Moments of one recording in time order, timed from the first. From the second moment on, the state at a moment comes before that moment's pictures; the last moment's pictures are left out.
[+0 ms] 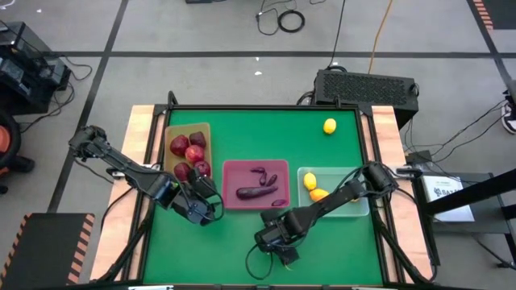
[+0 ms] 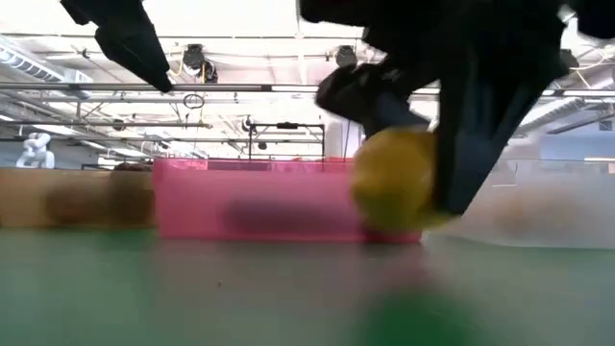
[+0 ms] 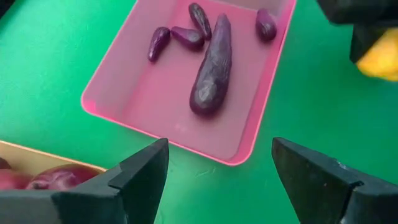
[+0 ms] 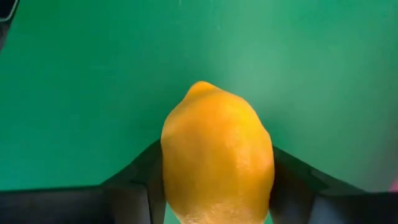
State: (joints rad) left arm -0.52 1.31 1.00 -0.78 -0.51 -0.75; right arm 0.45 2.12 1.61 -0.74 -0.03 0.06
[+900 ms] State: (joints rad) left arm -0.41 1.31 1.00 -0.39 -0.53 -0.72; right arm 0.44 1.44 0.99 -1.18 0.26 0.78
